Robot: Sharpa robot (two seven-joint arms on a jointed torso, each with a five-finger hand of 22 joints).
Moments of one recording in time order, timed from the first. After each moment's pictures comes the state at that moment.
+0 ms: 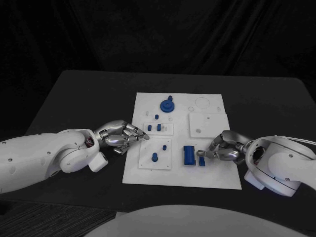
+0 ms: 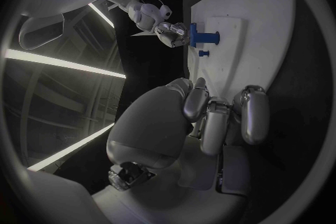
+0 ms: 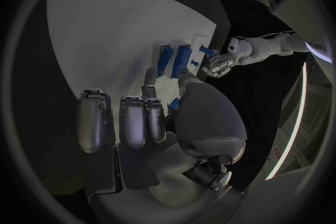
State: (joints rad) left arm 1.10 -1.03 -0.22 1.59 -0.49 0.04 0.30; left_hand 1.51 0.05 0.20 0.20 0.58 0.79 0.18 0.17 0.21 1.37 0.15 1.32 1.11 1.46 0.05 1.57 1.31 0.05 1.35 0.15 1.43 1.31; right arm 1.20 -1.04 -0.25 1.95 -1.08 -0.32 -0.58; right_hand 1.07 -0.10 0.04 0.29 0.06 0.95 0.03 0.42 0.99 1.46 -0.03 1.57 1.31 1.46 -0.09 1.53 1.31 0.03 1.47 0.02 1.43 1.31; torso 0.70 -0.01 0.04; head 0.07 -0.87
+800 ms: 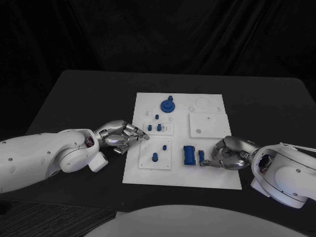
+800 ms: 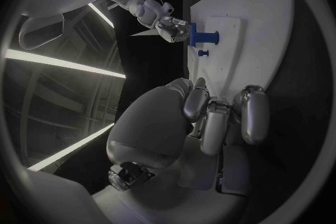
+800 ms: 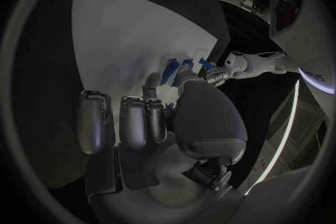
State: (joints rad) left arm 1.10 -1.03 -0.22 1.59 -0.49 0.04 0.30; left_hand 1.51 0.05 0.20 0.21 0.58 0.79 0.18 0.17 0.21 1.37 0.15 1.32 1.11 1.47 0.05 1.57 1.31 0.05 1.35 0.15 1.43 1.31; right arm 1.15 -1.10 -0.25 1.98 -1.24 -0.30 -0.51; right_hand 1.11 -0.13 0.02 0.30 0.06 0.88 0.01 0.65 1.20 1.47 -0.05 1.57 1.31 1.47 -0.10 1.53 1.31 0.03 1.47 0.01 1.43 1.31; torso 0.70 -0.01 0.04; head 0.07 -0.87
